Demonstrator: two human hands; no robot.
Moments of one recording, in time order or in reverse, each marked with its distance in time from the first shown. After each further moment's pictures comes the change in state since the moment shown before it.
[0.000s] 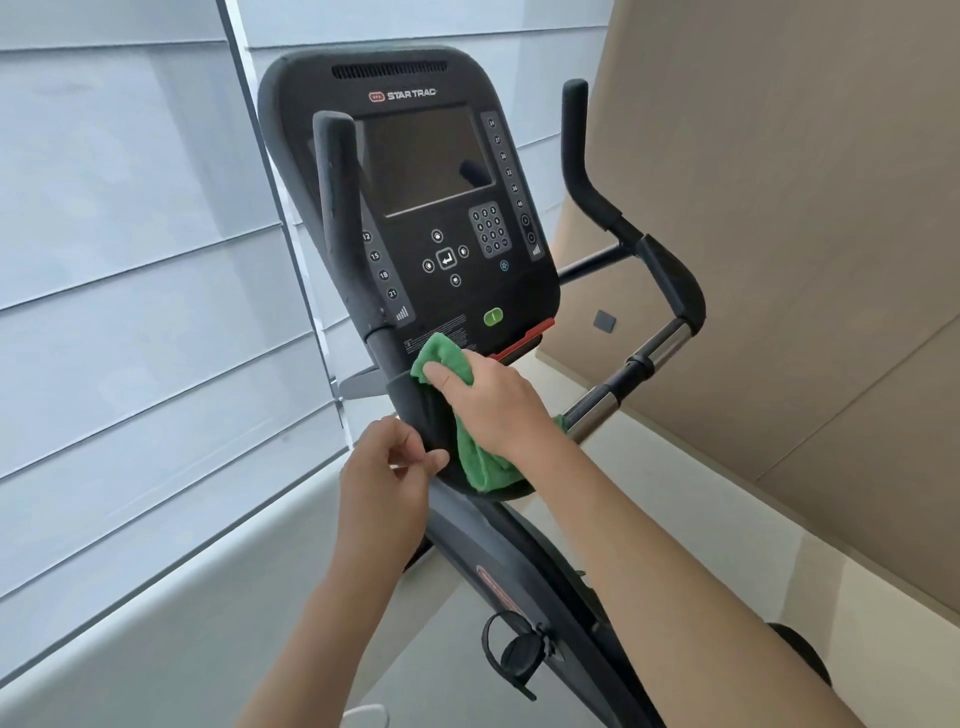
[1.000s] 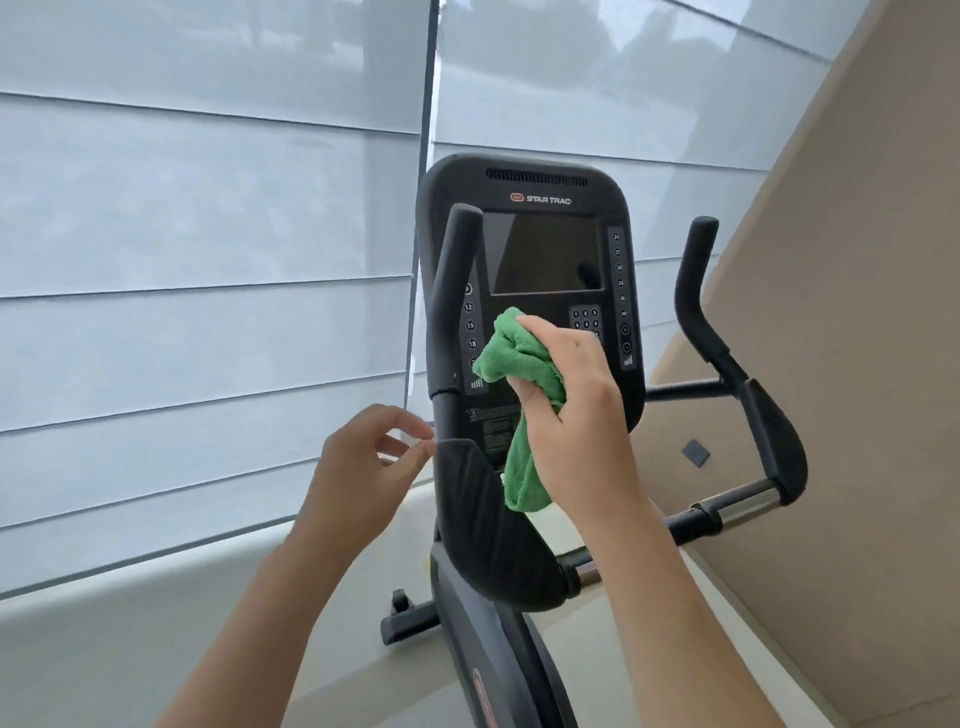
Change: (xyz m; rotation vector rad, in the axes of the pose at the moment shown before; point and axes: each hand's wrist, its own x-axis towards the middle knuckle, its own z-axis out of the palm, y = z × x) left_hand 0.037 0.029 -0.033 0.032 0.220 0.037; right_hand 0.006 -0.038 -0.072 0.176 0.248 -0.616
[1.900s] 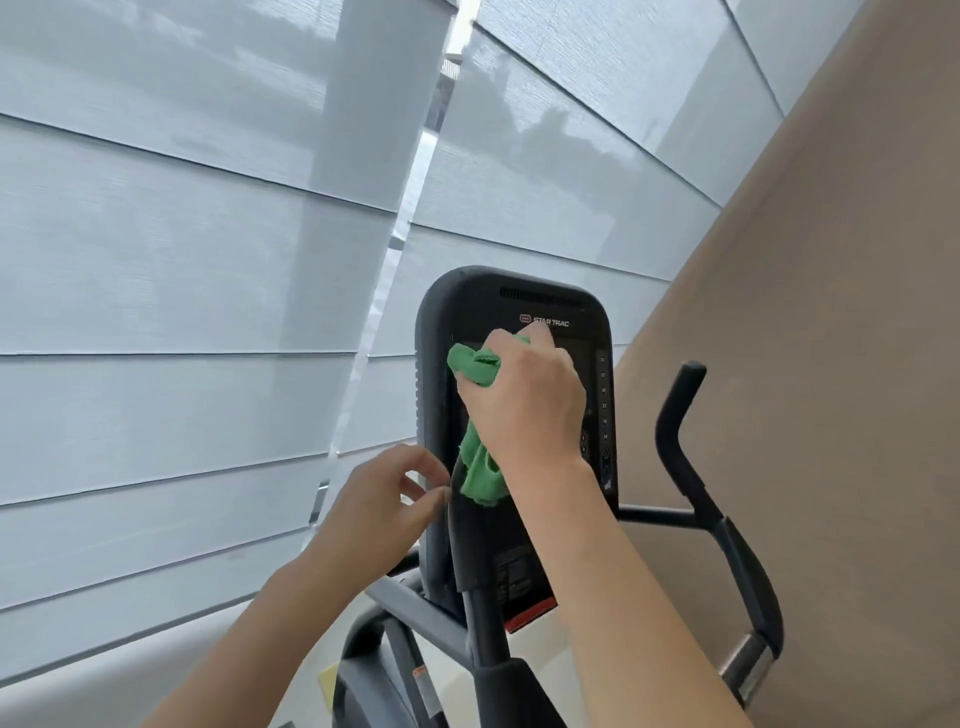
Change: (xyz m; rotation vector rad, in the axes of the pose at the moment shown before) left_hand 0.191 -0.040 -0.015 -0.124 -0.253 0.114; right_hand 0.209 -0.024 0.123 -0.824 0.131 -0.025
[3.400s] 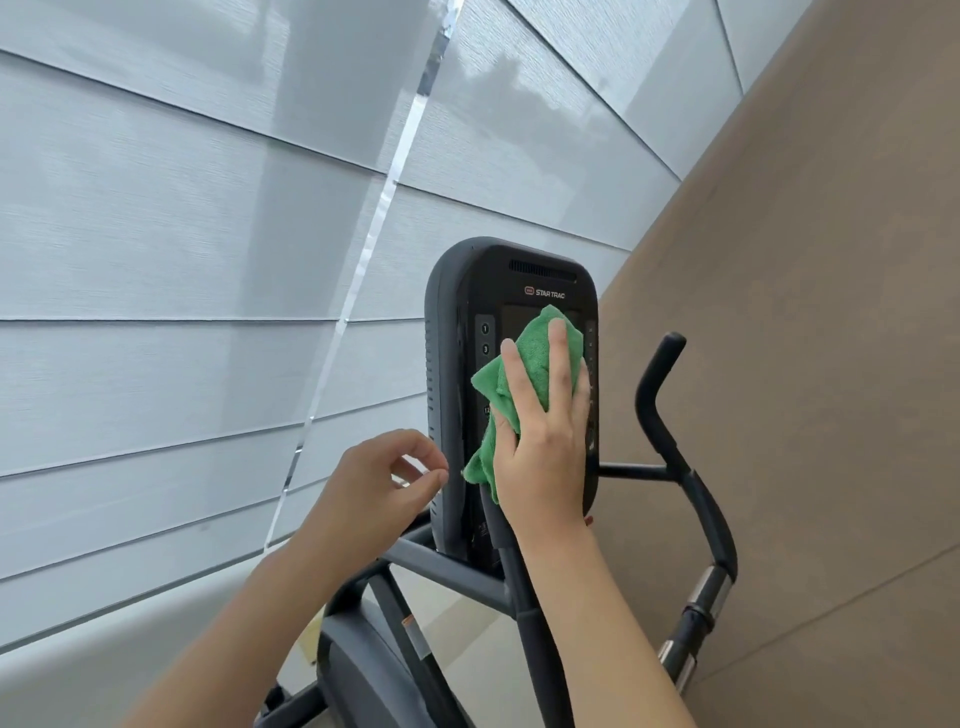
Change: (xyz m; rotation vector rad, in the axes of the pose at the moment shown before) left_hand -0.018 -0.022 -0.047 -0.152 -0.111 0.040; right_hand -0.080 -0.006 0.033 0.030 0.128 -0.047
